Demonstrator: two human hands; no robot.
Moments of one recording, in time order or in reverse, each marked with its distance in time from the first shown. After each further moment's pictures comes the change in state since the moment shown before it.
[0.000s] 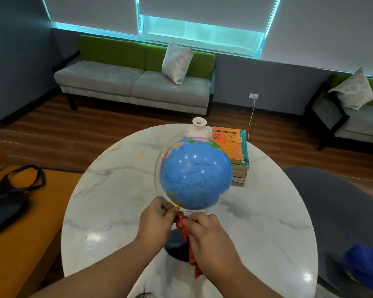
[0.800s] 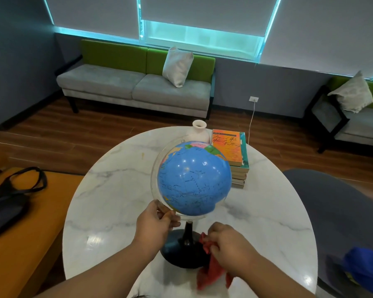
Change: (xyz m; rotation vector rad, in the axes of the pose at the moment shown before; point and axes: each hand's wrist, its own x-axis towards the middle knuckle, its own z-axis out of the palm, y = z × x) left_hand -0.005 0.003 -0.005 -0.148 -0.004 -0.101; right_hand -0.005 0.058 0.002 0.001 -0.229 0.023
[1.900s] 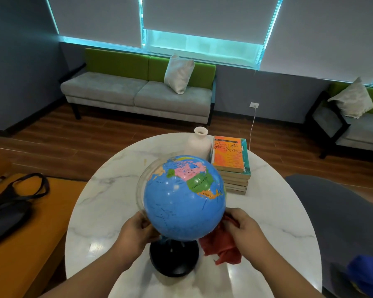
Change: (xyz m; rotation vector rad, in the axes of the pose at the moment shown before) left_hand 0.008 -0.005 -0.050 0.033 -0.124 -0.031; right_hand 0.003 0.005 -0.033 0.716 0.371 0.260
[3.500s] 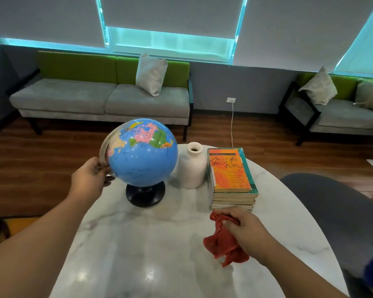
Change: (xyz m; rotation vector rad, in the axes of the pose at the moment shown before) left_hand 0.226 0.126 -0.092 0.201 0.225 0.309; right_hand 0.095 -0.042 0.010 -0.132 -0.014 0.184
